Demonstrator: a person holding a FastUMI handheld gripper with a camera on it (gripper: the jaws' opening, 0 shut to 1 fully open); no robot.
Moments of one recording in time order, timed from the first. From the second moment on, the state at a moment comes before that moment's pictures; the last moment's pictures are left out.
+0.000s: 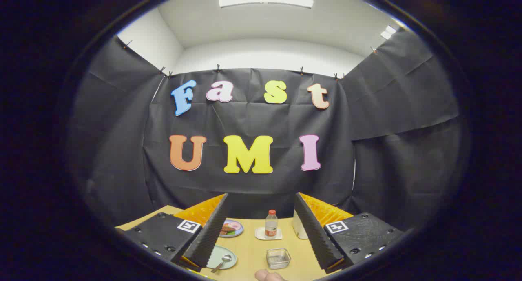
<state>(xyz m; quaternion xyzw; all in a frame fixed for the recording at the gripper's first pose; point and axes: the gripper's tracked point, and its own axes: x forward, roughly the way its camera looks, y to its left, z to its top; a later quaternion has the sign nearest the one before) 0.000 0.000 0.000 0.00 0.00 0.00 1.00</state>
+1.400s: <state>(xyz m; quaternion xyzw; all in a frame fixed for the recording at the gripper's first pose) 0.037 0.133 -0.299 -0.05 0.38 0.06 0.92</state>
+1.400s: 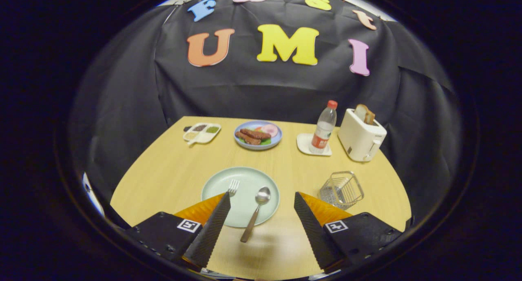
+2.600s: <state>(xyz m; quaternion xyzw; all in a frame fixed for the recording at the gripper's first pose) 0.049 0.159 -0.440 -0.02 0.59 0.00 0.81</state>
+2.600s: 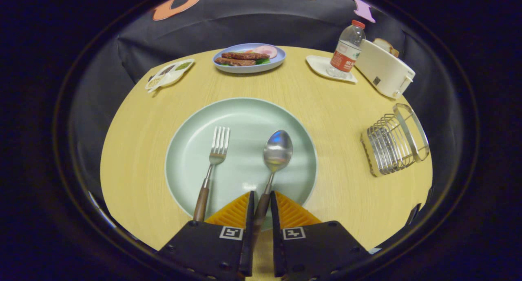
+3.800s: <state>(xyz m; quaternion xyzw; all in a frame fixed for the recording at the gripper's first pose) 0.054 0.130 -0.337 0.00 0.53 0.14 0.84</state>
